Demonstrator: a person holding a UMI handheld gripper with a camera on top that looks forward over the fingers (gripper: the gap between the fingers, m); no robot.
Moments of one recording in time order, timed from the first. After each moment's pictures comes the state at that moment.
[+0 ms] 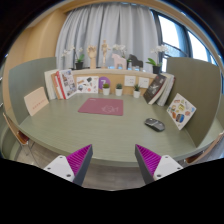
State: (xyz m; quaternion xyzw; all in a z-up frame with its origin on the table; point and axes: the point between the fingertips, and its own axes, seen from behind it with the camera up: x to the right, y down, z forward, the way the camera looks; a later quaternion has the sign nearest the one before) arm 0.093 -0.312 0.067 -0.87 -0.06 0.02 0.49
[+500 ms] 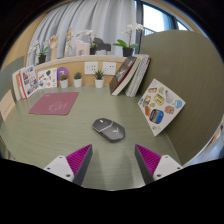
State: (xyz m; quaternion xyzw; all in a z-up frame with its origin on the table) arm 0.288 -0.192 0.008 -0.89 0.01 -0.05 0.45
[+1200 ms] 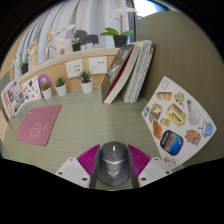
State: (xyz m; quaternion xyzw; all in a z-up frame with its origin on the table) arm 0.319 -0.053 -0.014 -0.91 0.06 -0.01 0.42
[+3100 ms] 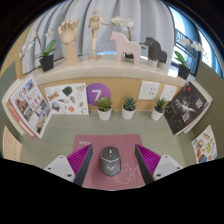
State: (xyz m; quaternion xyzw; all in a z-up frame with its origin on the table) arm -0.001 0.068 0.085 -0.92 0.01 -0.03 0.38
